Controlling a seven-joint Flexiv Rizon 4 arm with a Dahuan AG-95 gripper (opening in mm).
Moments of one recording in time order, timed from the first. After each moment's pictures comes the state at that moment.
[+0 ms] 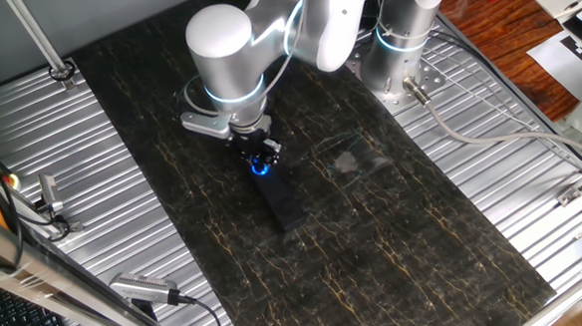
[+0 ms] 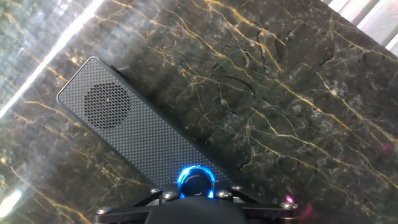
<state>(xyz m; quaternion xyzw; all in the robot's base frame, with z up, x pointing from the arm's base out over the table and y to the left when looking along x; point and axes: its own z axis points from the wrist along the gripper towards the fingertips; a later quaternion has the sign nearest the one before) 0.450 0.092 0.067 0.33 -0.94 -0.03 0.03</state>
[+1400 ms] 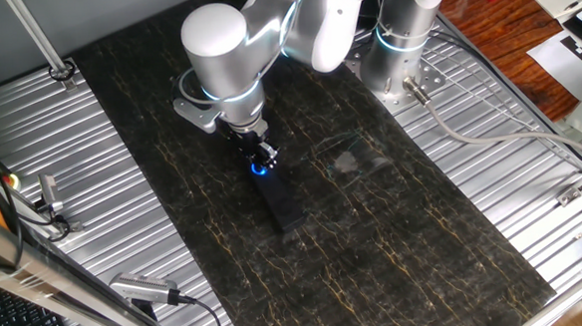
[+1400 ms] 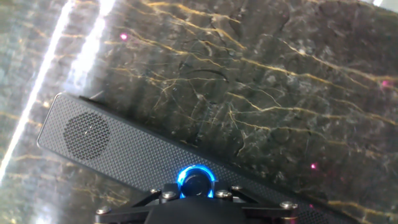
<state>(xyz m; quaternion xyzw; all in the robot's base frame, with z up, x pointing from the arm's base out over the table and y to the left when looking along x) 0.450 0.093 0.067 0.19 -0.98 -0.03 0.04</state>
